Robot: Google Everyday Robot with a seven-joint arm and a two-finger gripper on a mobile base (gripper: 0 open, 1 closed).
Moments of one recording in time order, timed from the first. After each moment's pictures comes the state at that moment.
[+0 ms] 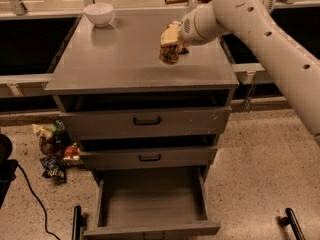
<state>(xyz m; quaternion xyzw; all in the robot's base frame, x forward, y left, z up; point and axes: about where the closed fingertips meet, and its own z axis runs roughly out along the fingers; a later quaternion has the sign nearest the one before) 0.753 -0.062 0.913 -0.89 -0.13 -0.40 0.20</state>
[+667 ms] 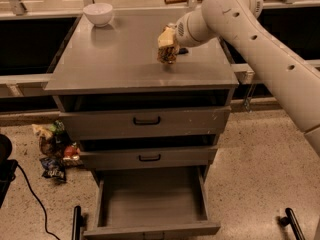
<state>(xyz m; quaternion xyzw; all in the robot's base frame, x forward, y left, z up) 0.770 -0.054 0.899 -0.89 -0.14 -0.40 0.18</state>
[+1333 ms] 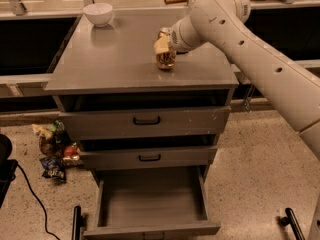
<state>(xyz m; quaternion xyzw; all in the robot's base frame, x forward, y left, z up) 0.773 -0.044 0.876 -0.89 -0.19 -0.40 0.12</state>
